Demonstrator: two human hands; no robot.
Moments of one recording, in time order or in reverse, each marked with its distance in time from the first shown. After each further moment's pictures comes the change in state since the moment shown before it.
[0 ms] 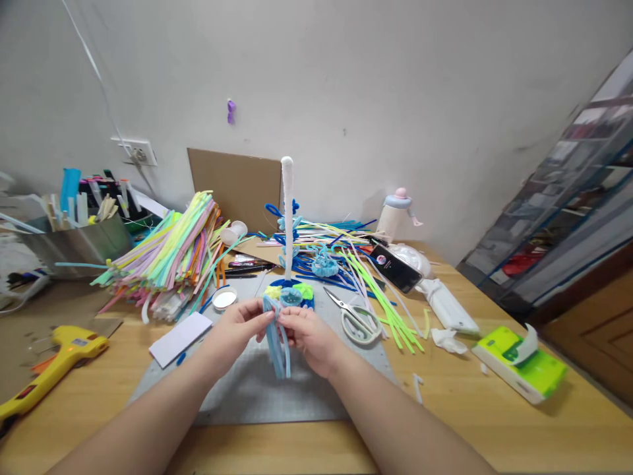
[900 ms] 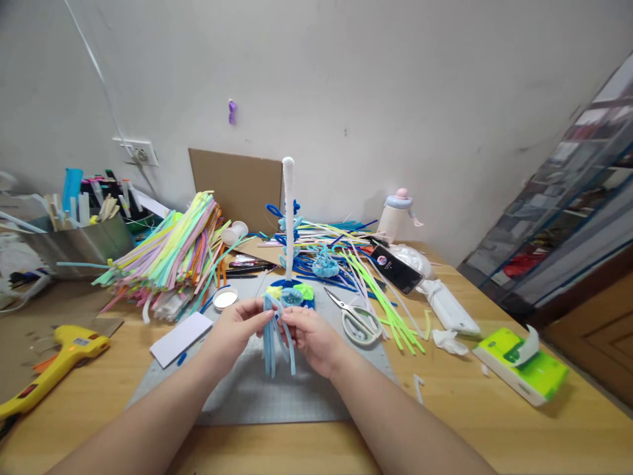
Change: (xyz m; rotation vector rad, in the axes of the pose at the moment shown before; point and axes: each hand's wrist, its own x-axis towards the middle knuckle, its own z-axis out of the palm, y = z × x) left_hand 0.000 0.001 0.002 -0.062 0.099 -0.019; right_hand -0.001 -0.001 -0.002 0.043 0.066 0.006
